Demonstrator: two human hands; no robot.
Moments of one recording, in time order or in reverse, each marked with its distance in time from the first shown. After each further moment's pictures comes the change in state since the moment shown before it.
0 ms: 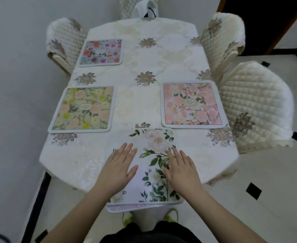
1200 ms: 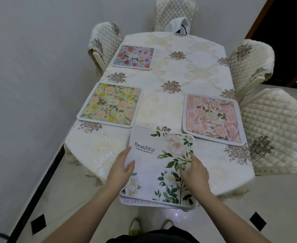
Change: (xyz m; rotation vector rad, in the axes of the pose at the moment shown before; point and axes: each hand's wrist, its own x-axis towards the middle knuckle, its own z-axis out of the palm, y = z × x) left_hand -0.048 -0.033 0.045 -0.928 0.286 -0.499; right_hand 0.017 -0.012 0.016 0.341 0.055 0.204
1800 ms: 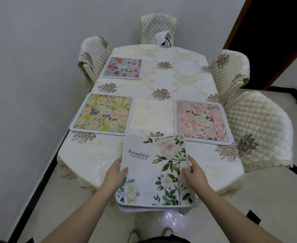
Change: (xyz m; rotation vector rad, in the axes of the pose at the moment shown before) left_hand 0.014 0.000 -0.014 -0.146 -0.129 -0.266; right_hand -0.015 -0.007 -0.024 0.509 -0.047 0.124
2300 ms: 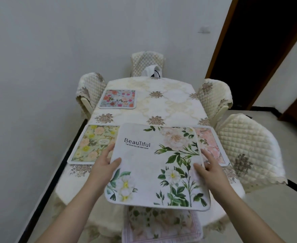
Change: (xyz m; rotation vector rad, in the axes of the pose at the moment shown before) left_hand -0.011 0.129 -0.090 -0.381 -0.025 0.201; right_hand -0.028 -0.099 -0.061 0.306 0.115 -0.170
